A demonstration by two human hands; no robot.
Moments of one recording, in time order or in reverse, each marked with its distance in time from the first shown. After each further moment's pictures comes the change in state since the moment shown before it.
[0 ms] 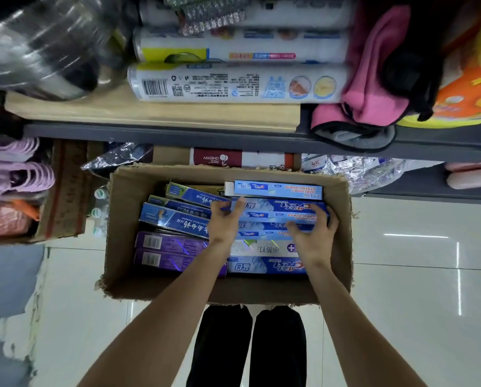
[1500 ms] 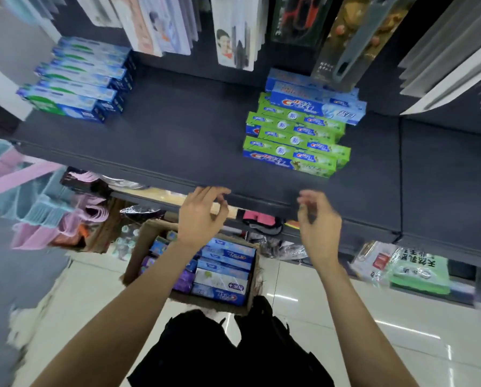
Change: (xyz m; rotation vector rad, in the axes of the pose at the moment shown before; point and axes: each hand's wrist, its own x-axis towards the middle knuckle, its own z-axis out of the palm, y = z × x) left_hand -0.277 0.285 -0.049 0.506 0.391 1.239; right_hand -0.064 -0.263 -0.325 0.006 0.090 -0.845
